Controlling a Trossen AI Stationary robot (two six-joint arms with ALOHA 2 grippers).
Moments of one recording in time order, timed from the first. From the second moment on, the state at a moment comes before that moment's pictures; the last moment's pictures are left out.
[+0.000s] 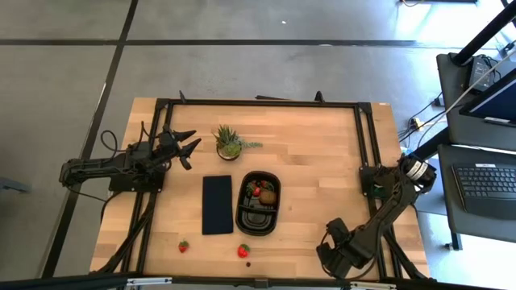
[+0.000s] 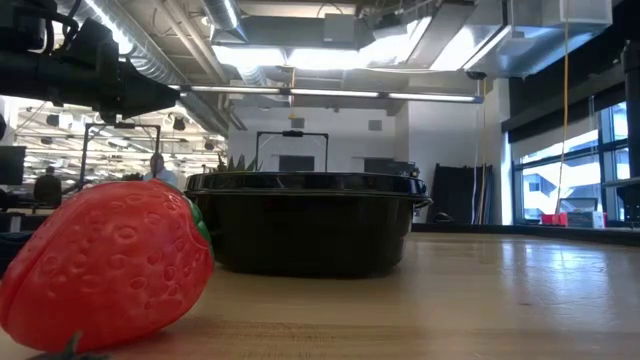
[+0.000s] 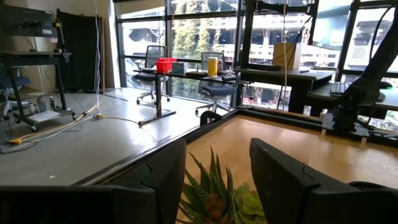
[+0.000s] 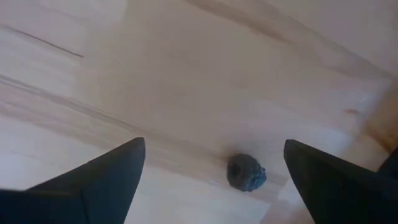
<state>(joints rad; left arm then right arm) 0.13 0.01 0.01 0.07 -0.48 -0.03 0.93 1.83 1.18 -0.97 -0.05 2.08</state>
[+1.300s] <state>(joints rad) 0.13 0.01 0.01 0.07 -0.48 -0.05 0.97 1.89 1.14 -0.85 -0.13 2.12</state>
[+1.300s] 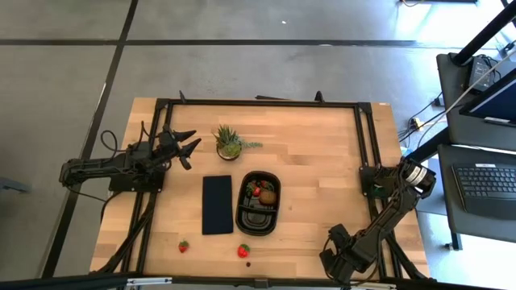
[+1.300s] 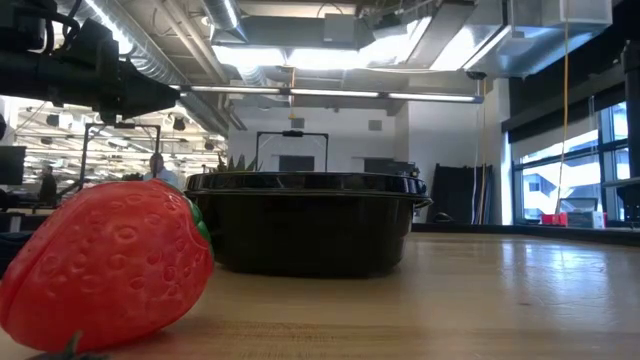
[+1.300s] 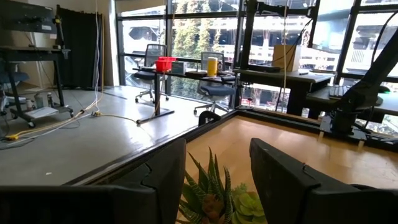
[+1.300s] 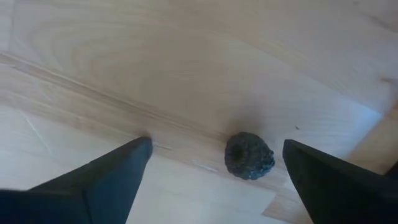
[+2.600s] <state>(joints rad) 0.13 0.01 0.01 0.07 -0.48 -0.05 0.97 1.90 1.14 -0.85 -0.04 2.11</state>
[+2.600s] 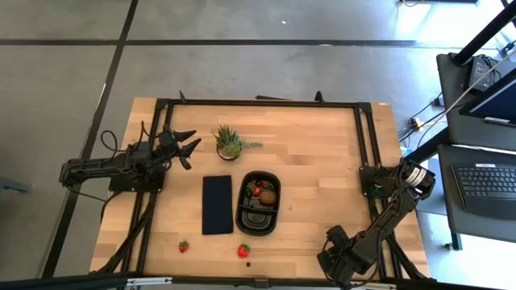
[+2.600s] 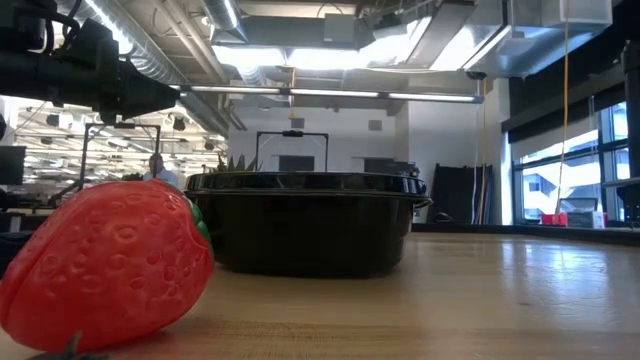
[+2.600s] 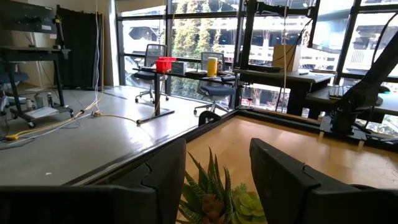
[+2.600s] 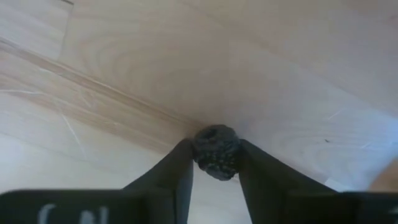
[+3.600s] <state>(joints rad) 0.13 0.01 0.01 0.07 -0.48 -0.05 0.56 1.90 1.38 -0.84 0.31 1.27</state>
